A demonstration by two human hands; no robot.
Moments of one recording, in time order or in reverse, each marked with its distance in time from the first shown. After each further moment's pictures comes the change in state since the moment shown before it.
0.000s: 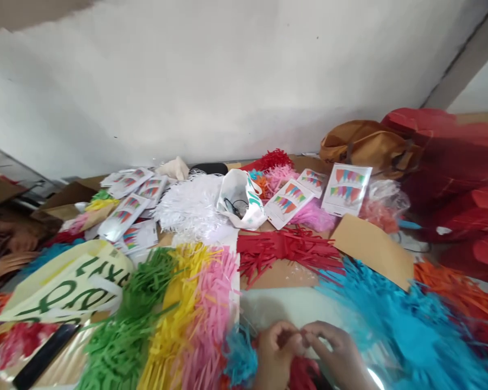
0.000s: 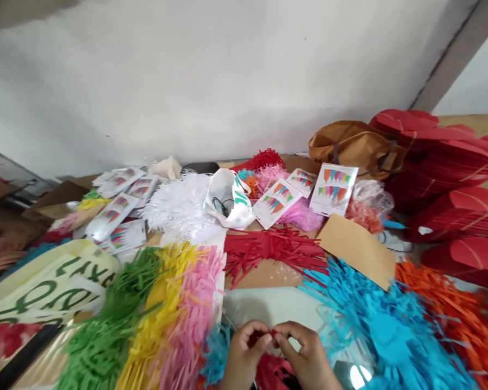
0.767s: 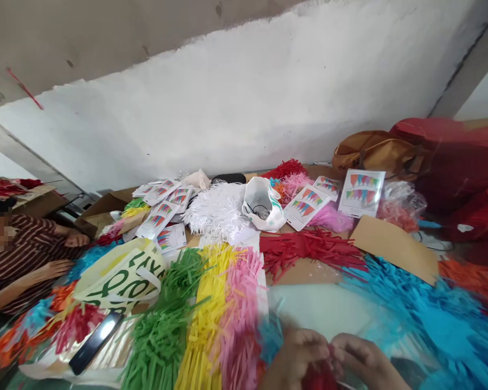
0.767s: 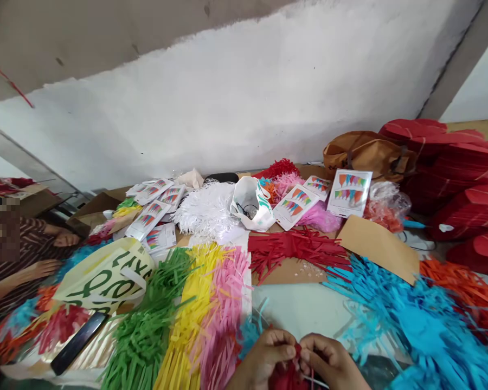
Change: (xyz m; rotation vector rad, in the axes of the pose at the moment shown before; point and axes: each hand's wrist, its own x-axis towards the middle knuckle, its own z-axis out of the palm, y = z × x) left_hand -0.039 0.013 -0.043 -0.055 -0.283 -0.213; right_hand -0.047 -0.020 0.033 0.146 -0.197 0.129
